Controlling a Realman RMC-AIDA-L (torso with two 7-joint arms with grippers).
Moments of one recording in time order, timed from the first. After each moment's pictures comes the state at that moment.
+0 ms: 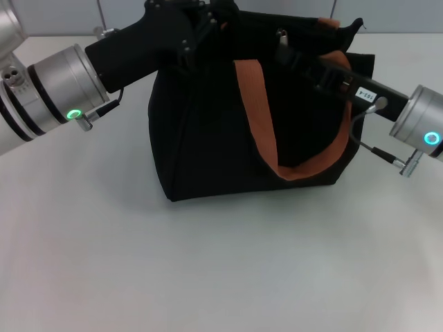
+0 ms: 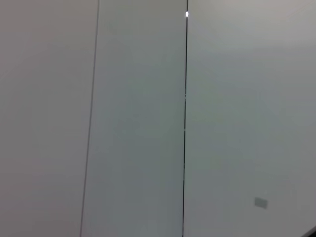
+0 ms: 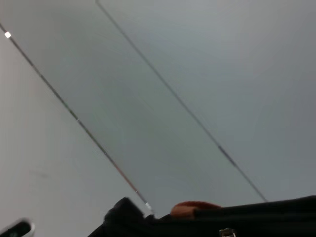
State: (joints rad) left arm -0.69 -2.08 0.90 0.36 1.31 1.48 -0.97; right arm 0.58 2.08 -1.09 -0.33 -1.14 -1.34 1.49
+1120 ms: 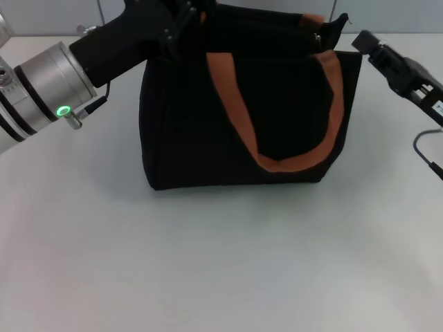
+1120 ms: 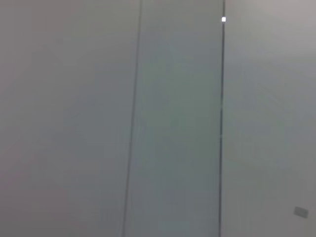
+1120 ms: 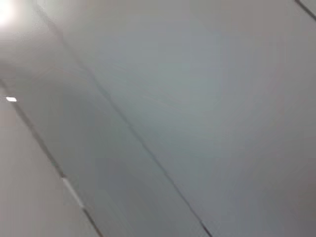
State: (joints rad) left arm -0.66 -2.08 0.89 0.36 1.26 1.43 -0.97; right arm 0.44 2.08 -0.86 -0.28 -1.13 -1.56 1.29
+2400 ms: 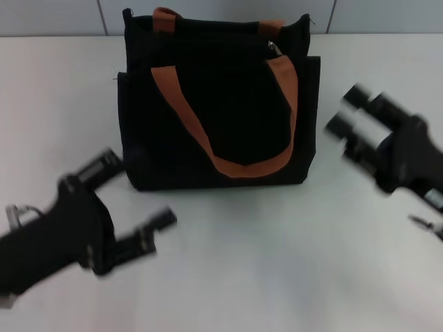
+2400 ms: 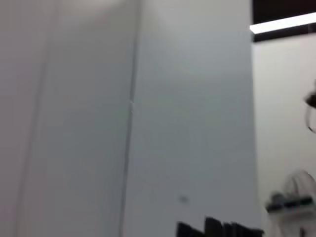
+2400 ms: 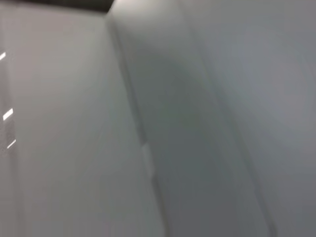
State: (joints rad) left arm -0.23 -2.04 1.20 0.34 1.16 1.89 -0.70; right arm 0.39 2.08 -0.85 -0.15 -1.30 -1.82 0.77
